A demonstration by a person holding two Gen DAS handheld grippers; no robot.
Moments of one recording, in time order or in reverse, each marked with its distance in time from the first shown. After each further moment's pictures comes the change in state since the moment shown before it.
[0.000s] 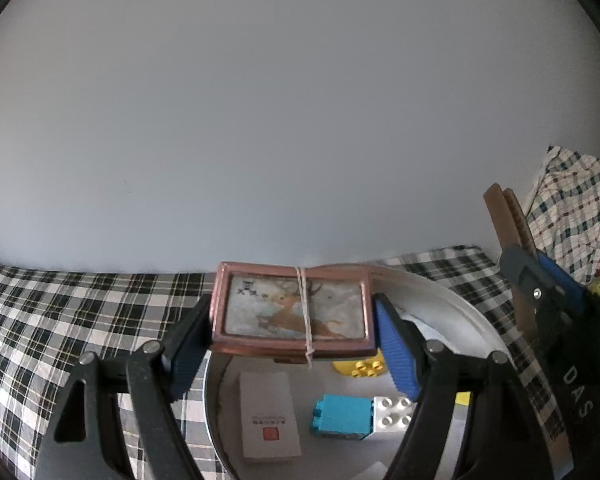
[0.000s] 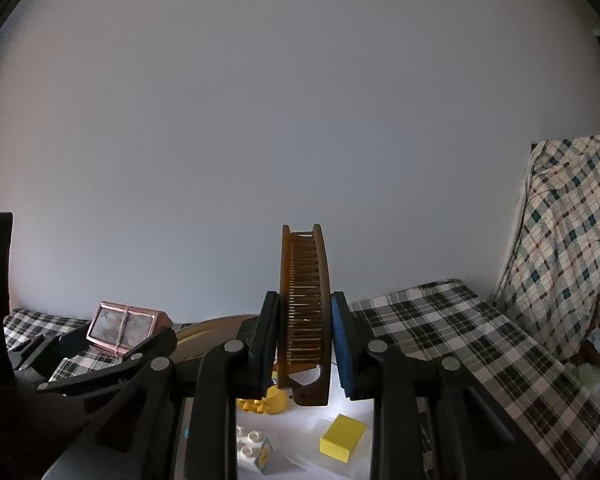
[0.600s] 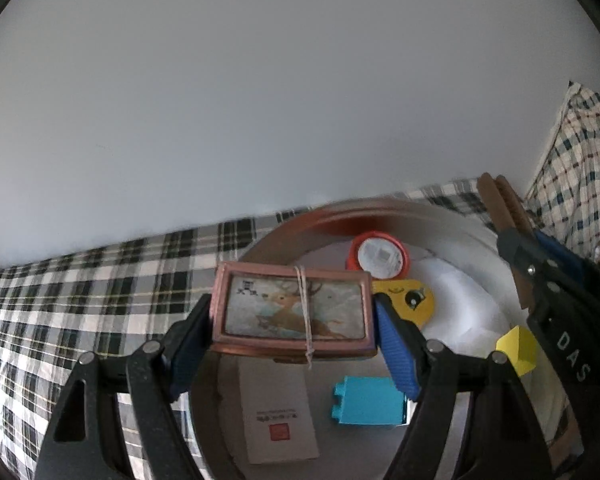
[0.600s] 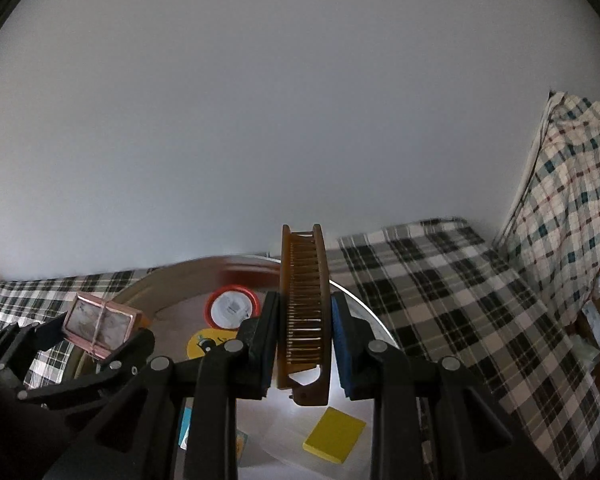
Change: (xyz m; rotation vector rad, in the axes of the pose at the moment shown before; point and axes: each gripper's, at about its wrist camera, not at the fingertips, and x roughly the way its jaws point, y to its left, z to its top) left arm 0.053 -0.008 -0.005 0.087 0.242 0.041; right arm 0.064 -0.008 -0.010 0.003 0.299 -0.047
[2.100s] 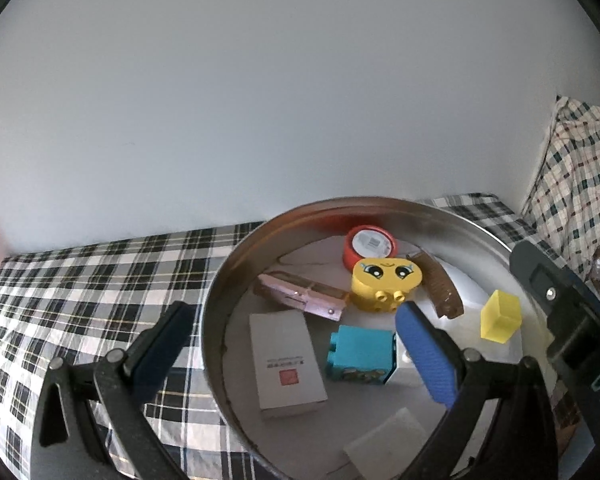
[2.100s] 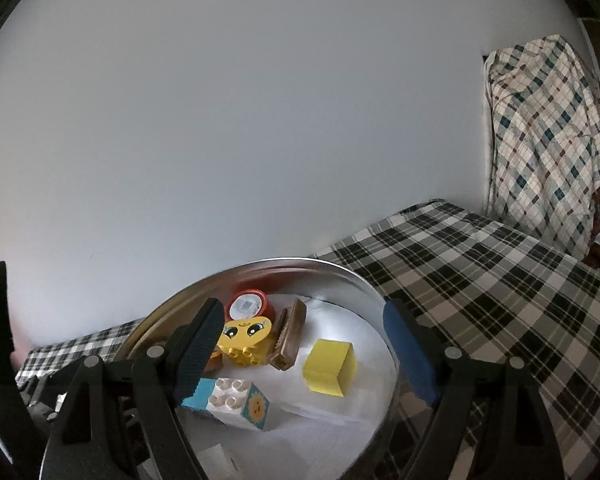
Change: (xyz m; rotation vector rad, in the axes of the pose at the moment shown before) left arm -0.041 -0.005 -0.048 -0.027 -0.185 0.049; right arm -0.049 -0.034 -0.061 0.245 -0.212 0.075
